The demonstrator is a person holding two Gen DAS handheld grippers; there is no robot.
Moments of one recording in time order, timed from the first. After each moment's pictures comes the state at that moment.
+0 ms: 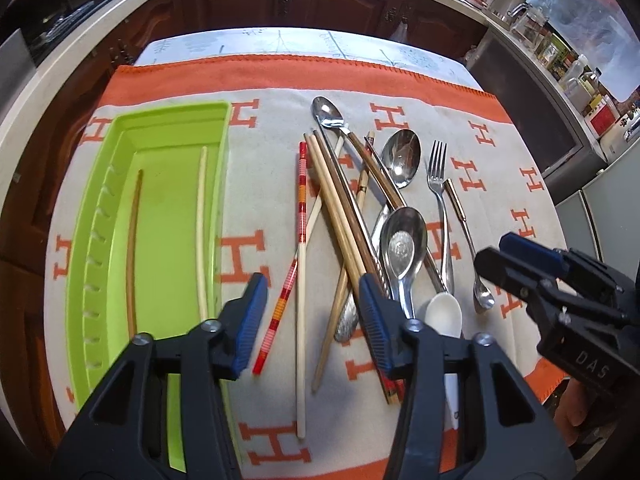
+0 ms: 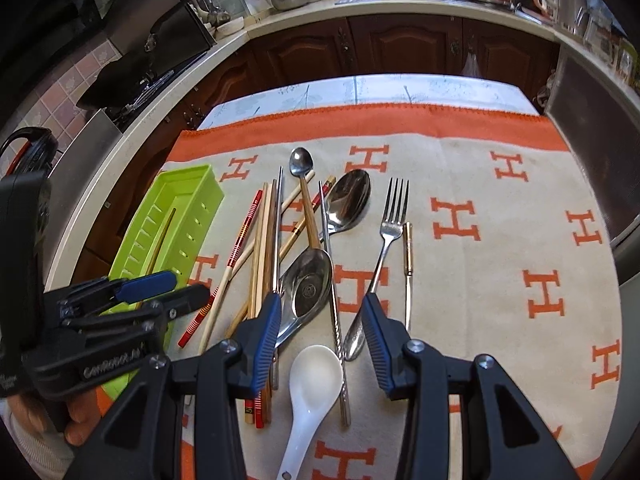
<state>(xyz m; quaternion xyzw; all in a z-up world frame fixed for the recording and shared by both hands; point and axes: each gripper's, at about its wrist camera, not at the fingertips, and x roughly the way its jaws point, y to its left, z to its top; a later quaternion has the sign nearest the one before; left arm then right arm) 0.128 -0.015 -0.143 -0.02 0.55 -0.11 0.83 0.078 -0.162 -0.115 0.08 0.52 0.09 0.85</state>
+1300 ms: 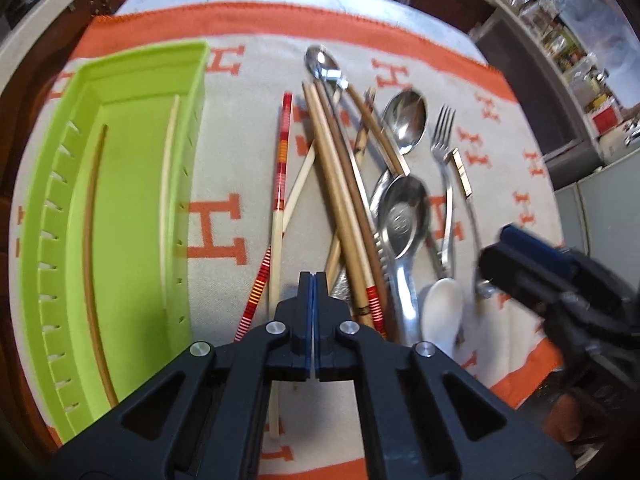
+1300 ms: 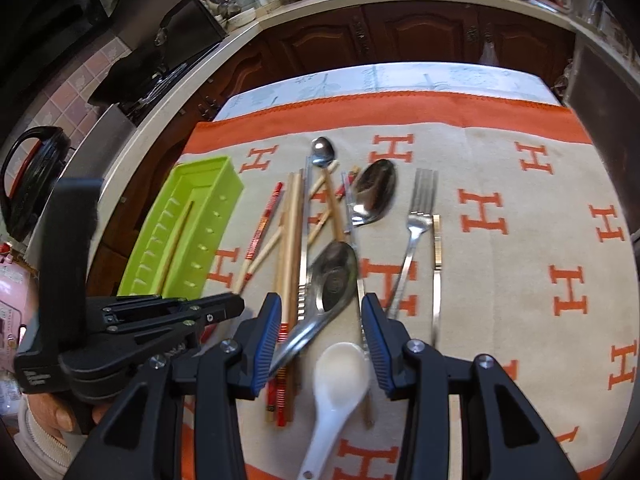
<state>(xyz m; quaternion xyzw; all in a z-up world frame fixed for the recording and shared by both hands) 0.131 -0.016 -0.170 -0.06 0.60 -0.12 0.79 0.084 -0.151 -0.117 0.10 0.53 0.13 0.83</state>
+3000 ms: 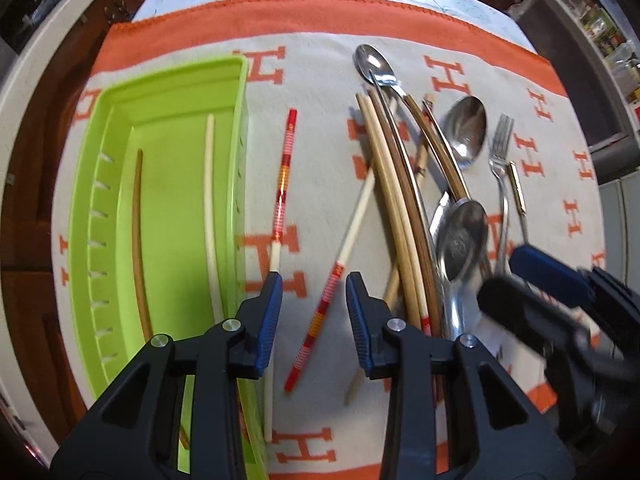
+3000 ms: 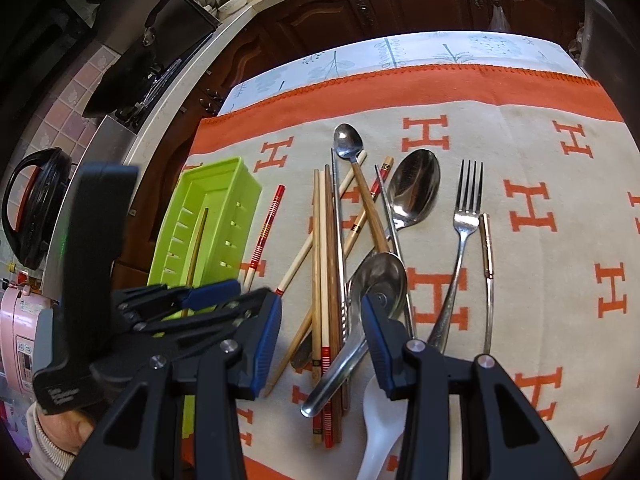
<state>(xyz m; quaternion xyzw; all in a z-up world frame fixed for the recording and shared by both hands) 0.171 -0.018 -0.174 0.02 0.65 -0.05 0.76 0.117 -0.135 -0.126 0.15 0.57 0.13 0.80</state>
